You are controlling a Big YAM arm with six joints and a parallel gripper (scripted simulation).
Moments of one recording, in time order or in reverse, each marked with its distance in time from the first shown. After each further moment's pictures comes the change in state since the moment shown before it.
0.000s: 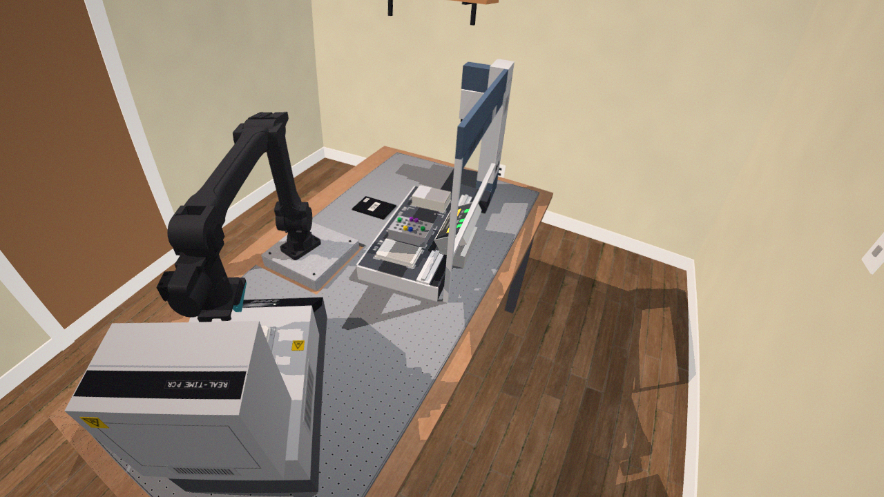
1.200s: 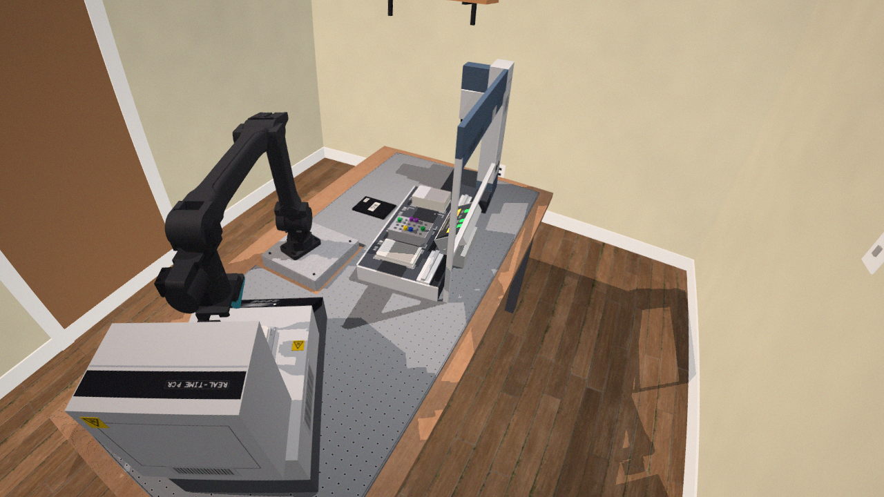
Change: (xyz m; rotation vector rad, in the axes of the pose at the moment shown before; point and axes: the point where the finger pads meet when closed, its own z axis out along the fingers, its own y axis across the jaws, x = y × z) arm 0.000 0.000 -0.011 0.007 0.000 -0.001
